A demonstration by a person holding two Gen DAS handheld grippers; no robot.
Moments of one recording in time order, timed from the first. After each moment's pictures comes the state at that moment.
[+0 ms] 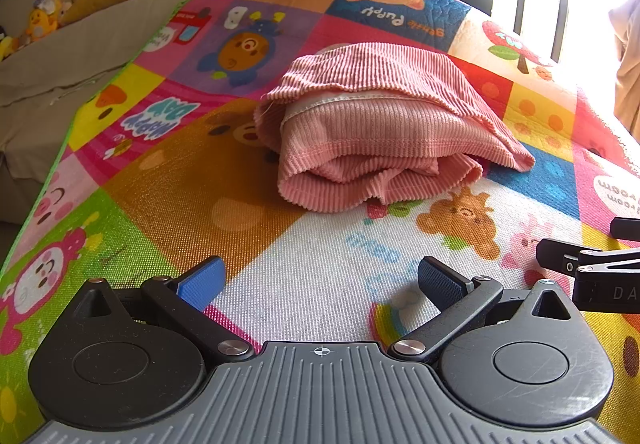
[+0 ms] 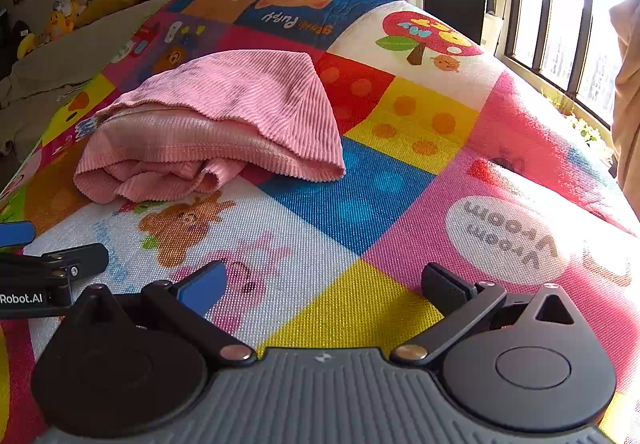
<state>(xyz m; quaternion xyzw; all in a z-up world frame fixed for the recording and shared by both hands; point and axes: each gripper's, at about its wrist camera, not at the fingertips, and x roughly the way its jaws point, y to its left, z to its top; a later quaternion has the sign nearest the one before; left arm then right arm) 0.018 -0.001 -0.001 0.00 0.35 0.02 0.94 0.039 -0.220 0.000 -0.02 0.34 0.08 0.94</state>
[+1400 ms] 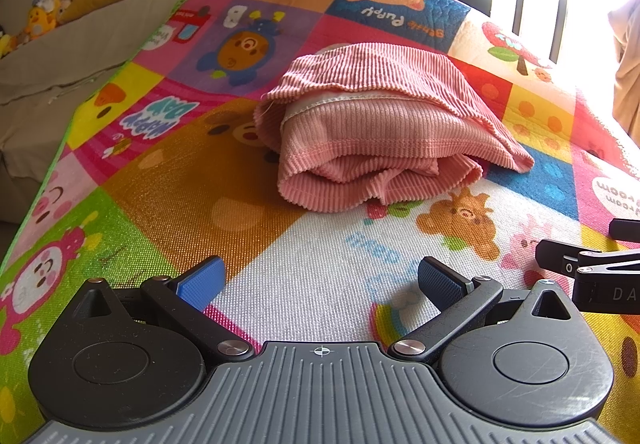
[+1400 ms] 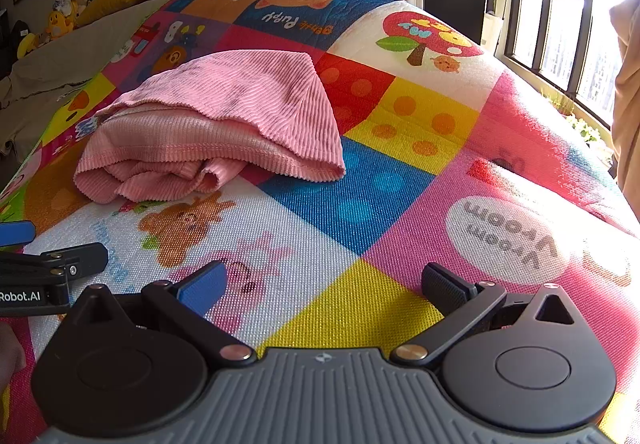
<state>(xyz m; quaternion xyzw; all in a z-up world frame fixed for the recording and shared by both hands) 0.018 0.001 -0.001 0.00 0.35 0.01 0.94 0.038 -0.224 0.000 -0.02 0.34 0.08 0.94</state>
